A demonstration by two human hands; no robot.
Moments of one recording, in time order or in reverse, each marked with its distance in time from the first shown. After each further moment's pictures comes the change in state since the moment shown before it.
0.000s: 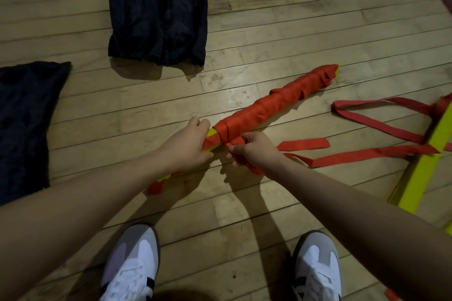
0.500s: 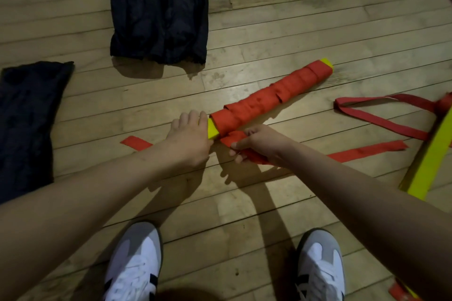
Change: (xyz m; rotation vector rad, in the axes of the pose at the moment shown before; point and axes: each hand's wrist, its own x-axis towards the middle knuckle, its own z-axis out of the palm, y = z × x) left_hand 0.005 0.008 0.002 0.316 -0.004 -0.140; right_hand 0.002 -0.018 -0.011 0.044 -0.162 0.138
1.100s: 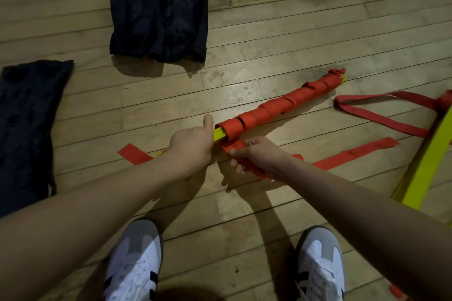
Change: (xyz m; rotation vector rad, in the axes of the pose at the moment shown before) left_hand -0.012 0.014 0.002 -0.017 0.051 -0.015; right_hand -0.012 0.021 0.012 0.054 0.032 -0.005
